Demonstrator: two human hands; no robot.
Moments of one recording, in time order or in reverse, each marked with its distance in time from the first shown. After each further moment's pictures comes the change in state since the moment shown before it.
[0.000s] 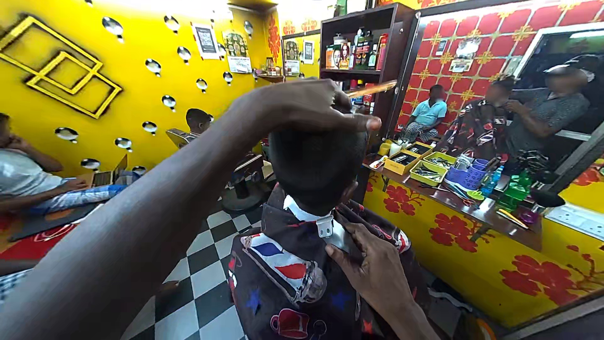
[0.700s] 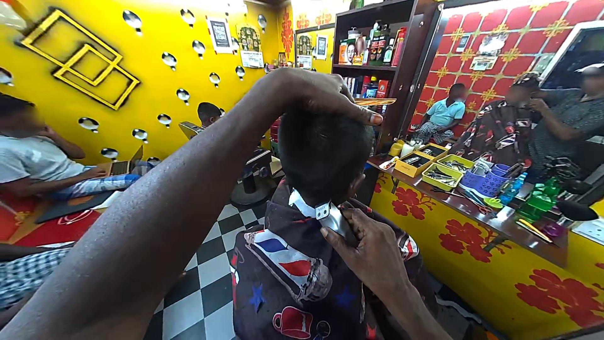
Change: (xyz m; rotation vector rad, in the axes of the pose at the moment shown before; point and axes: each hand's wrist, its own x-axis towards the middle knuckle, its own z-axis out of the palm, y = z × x) left_hand 0.032 -0.017 0.002 -0.144 -0.186 -0.187; right_hand 0.039 0.004 0.011 -0.006 -0.002 -0.040
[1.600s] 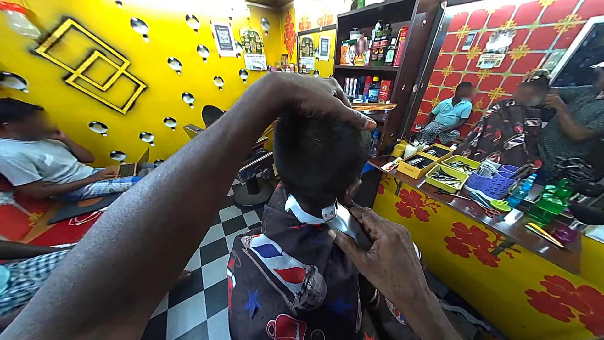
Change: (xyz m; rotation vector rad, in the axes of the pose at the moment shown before) left_hand 0.008 -0.003 0.001 -0.032 -0.026 0.027; right_hand 0.008 0.008 -0.025 -0.013 0.024 -0.044
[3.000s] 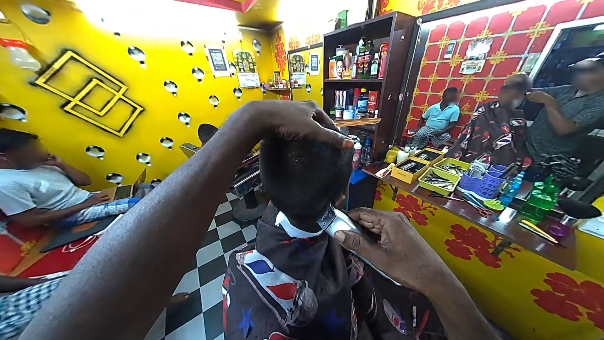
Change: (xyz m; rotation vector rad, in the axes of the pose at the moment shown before) left_hand -0.009 0.009 0.002 -0.084 -0.025 0.073; right_hand 0.031 0.009 -0.054 0.276 -0.390 0.143
